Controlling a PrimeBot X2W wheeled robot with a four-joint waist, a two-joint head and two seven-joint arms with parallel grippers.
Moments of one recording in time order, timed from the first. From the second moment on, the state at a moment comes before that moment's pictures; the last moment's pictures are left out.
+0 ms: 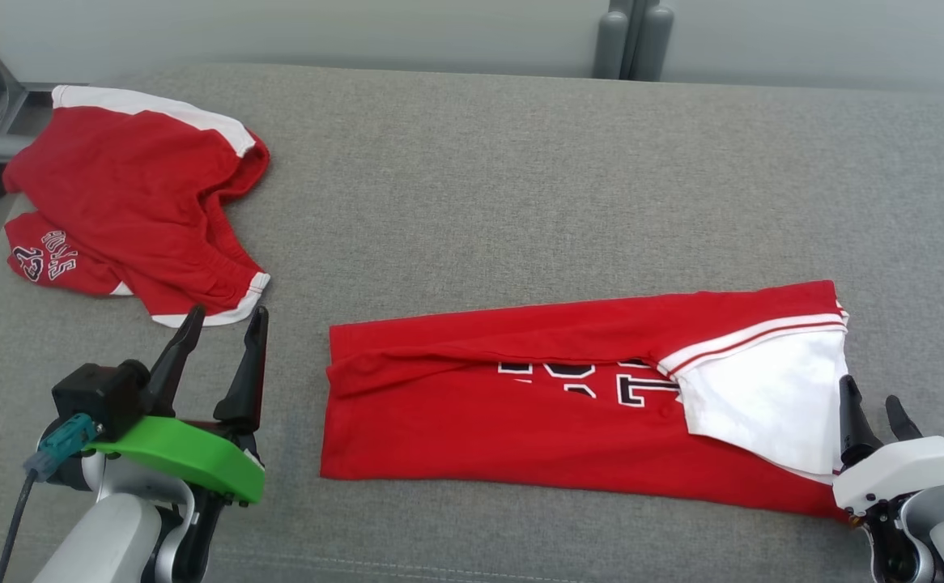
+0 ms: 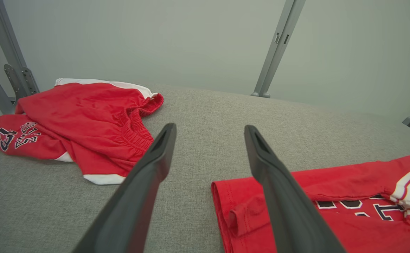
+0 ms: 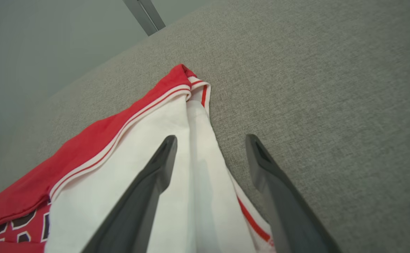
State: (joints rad) left arm -0.22 0.35 -0.49 0.14 -0.74 0.08 -0.25; right arm -0.04 -0.27 0.17 0.44 0.78 -0.08 -0.21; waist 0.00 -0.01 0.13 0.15
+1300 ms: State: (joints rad) left arm -0.16 0.36 -0.46 0.12 -0.74 0.10 -0.25; right arm -0.20 -0.24 0.17 0.65 0.86 0.04 -0.16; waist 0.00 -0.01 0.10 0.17
